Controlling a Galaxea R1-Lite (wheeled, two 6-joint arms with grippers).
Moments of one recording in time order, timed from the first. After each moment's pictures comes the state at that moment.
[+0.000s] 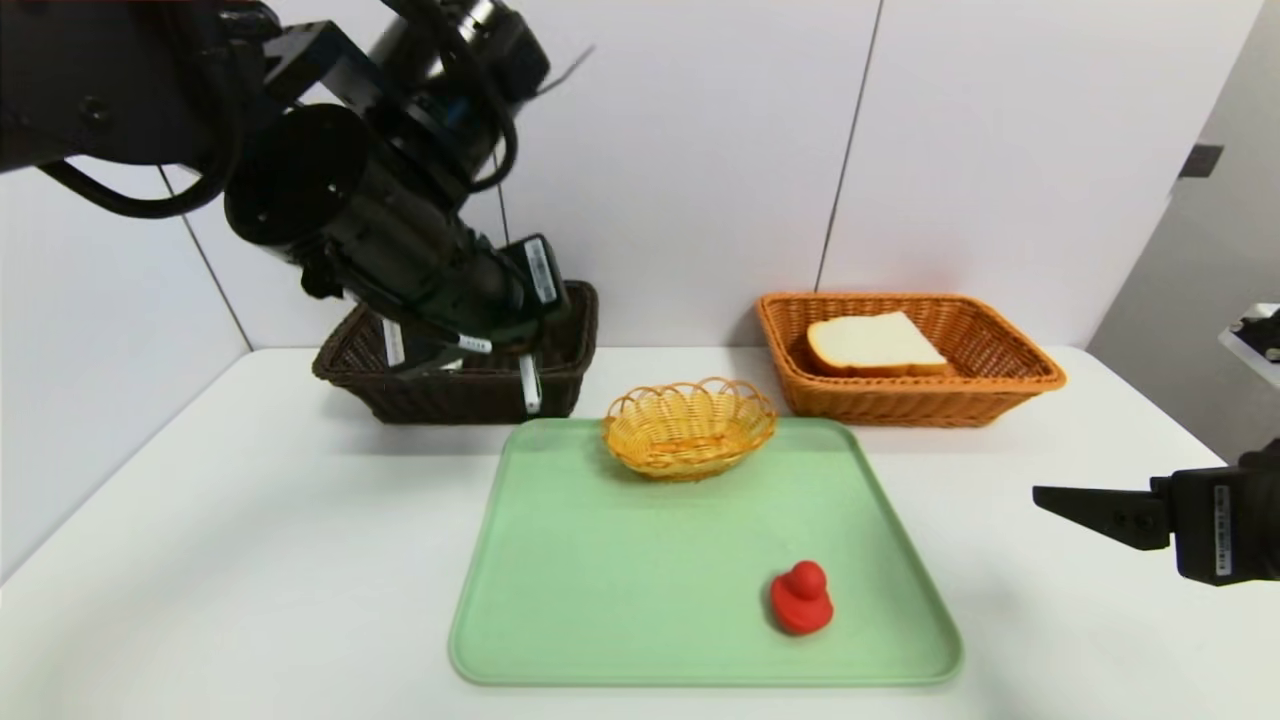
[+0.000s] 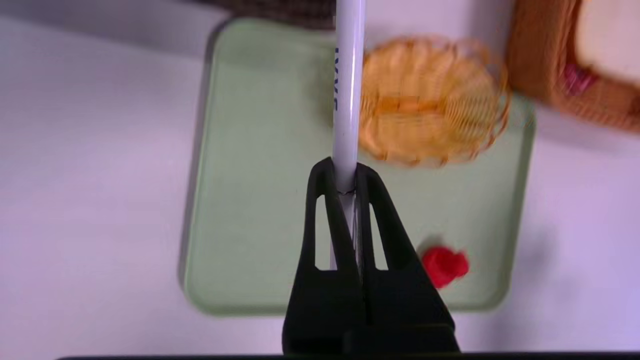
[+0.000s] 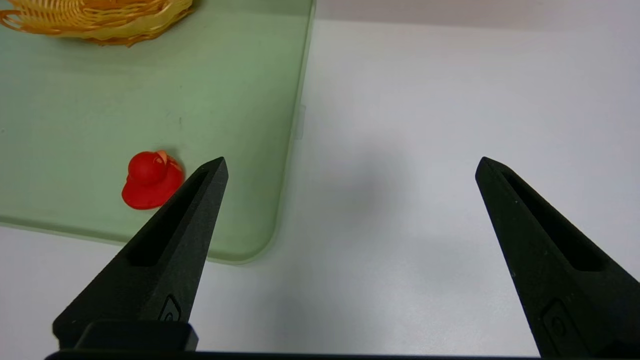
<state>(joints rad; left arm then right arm) -0.63 1.85 -1.96 0.86 0.27 -0.84 0.23 1.15 -0.76 0.22 -0.01 0.12</state>
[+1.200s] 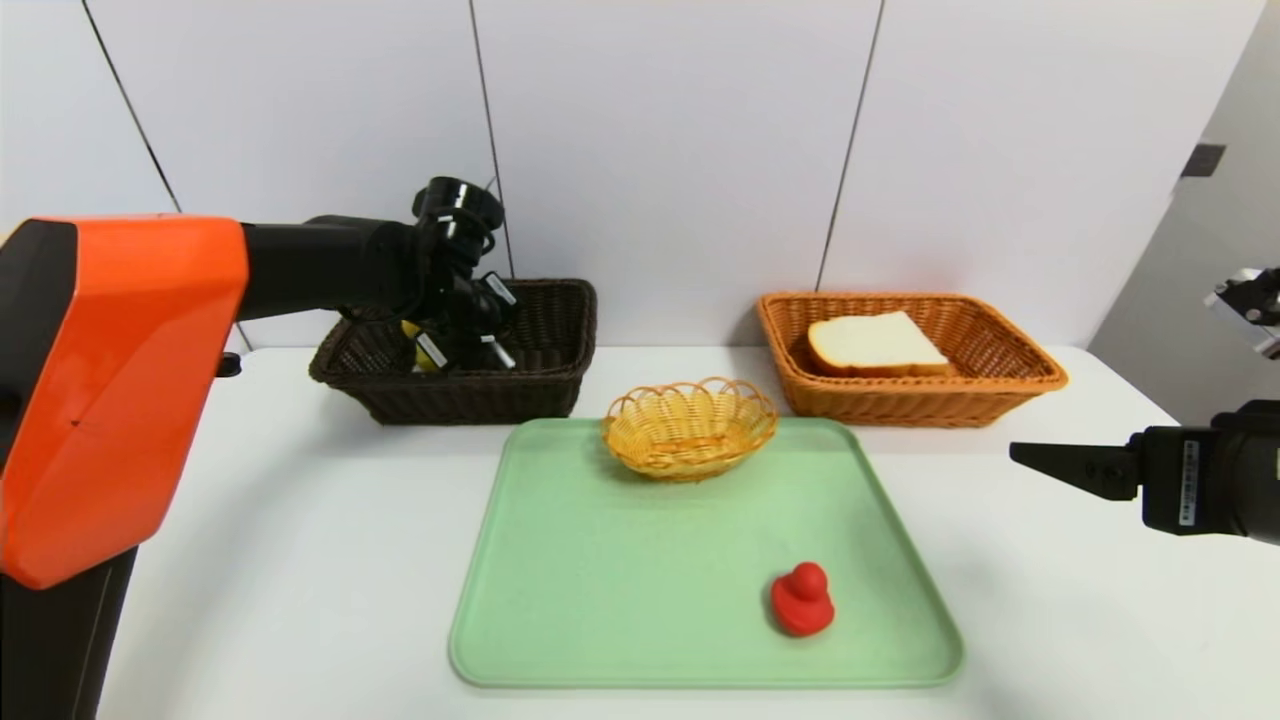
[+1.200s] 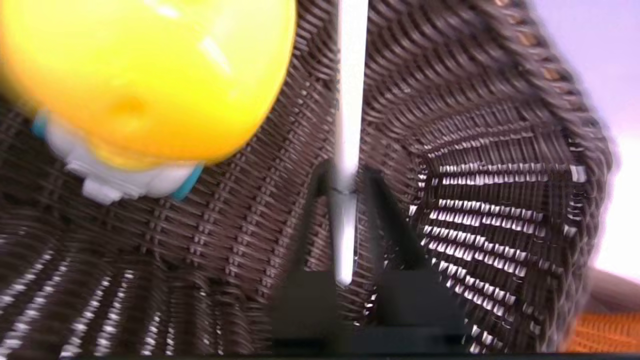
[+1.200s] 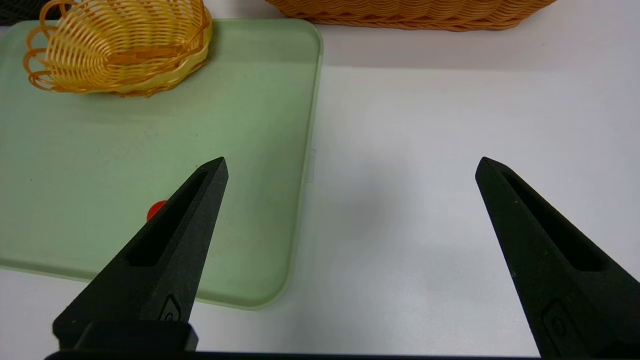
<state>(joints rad) -0.31 2.26 -1.98 0.39 0.22 -0.94 0.22 1.20 -0.78 0.12 -0.02 0.16</state>
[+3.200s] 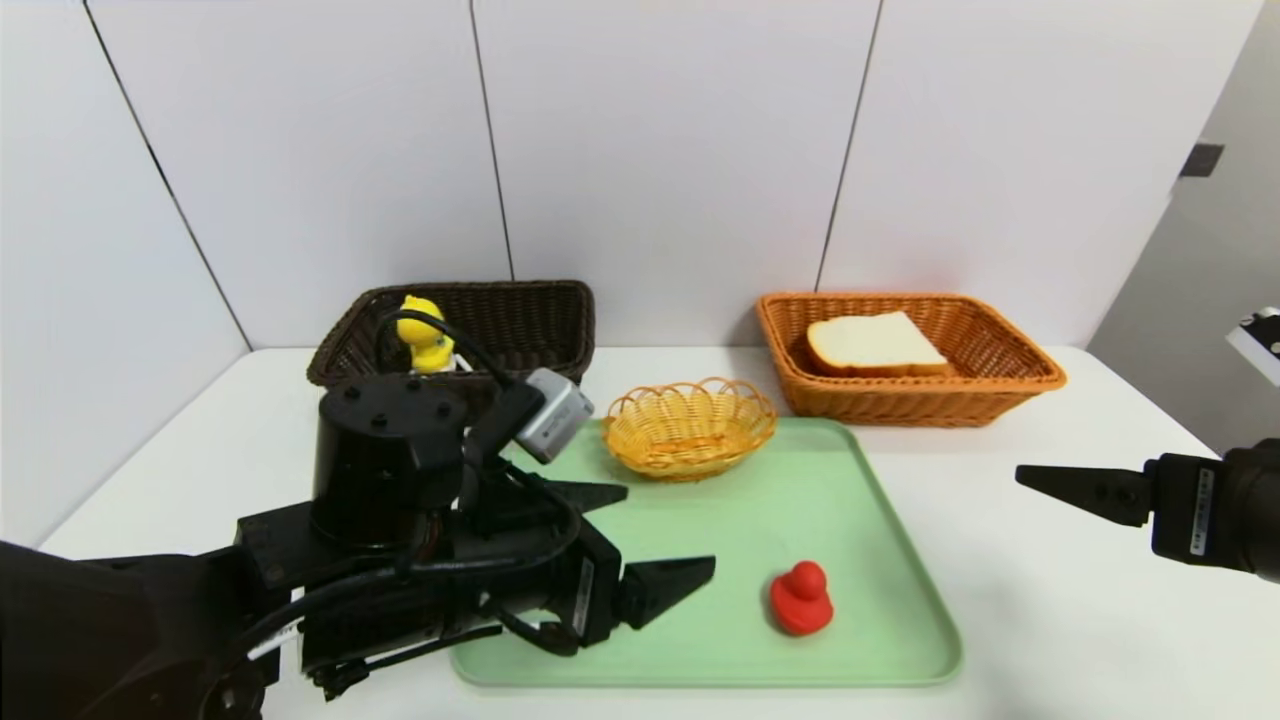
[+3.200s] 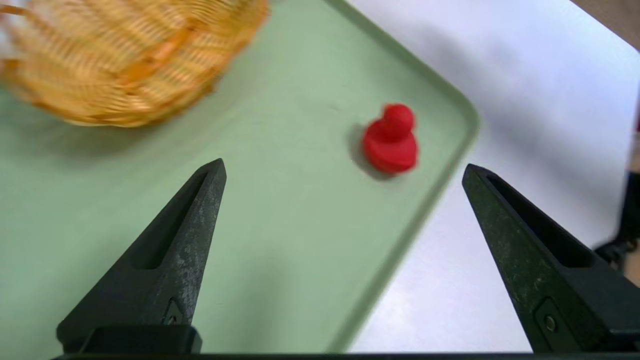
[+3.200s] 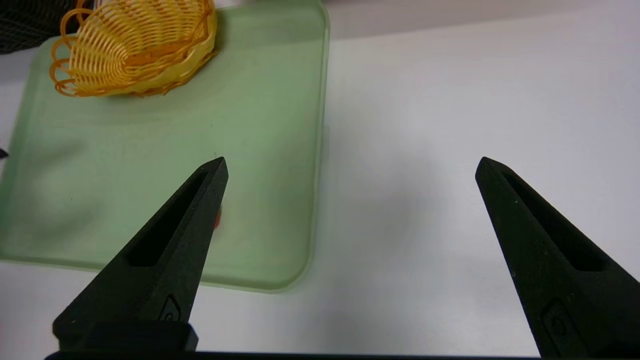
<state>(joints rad) -0.76 1.66 -0.61 -0.74 -0.30 -0.18 0.20 1.16 -0.69 0.08 0.03 0.28</state>
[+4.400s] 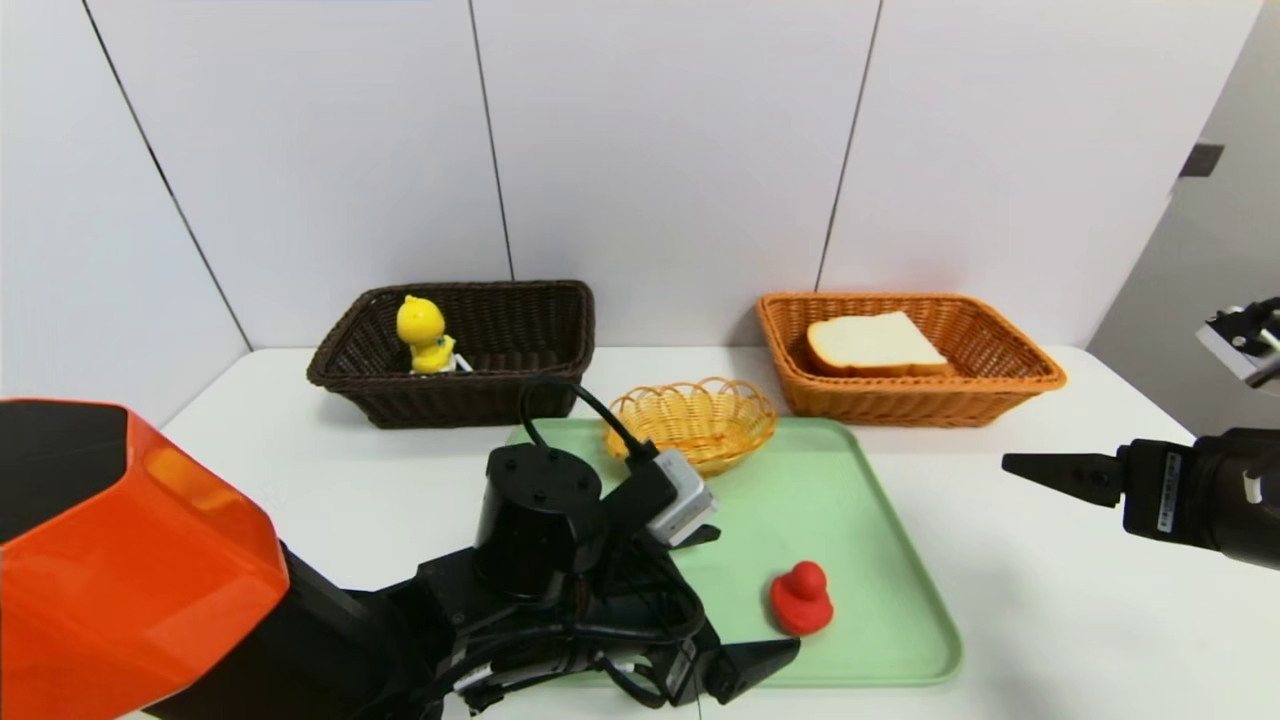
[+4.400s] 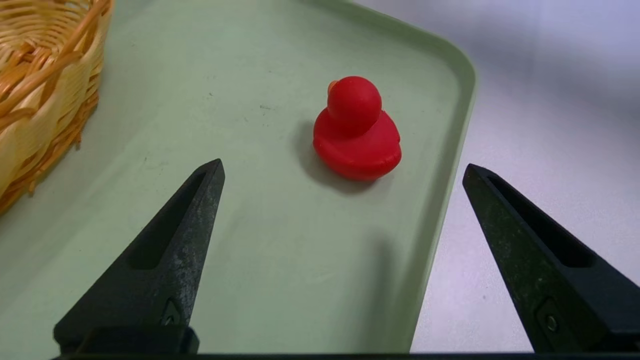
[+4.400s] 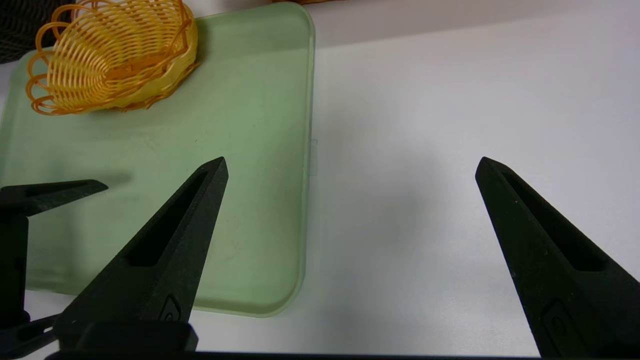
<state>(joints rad) -0.85 1.96 -0.67 -0.99 -0.34 0.03 0.15 1.23 -0.69 0.03 0.06 0.28</state>
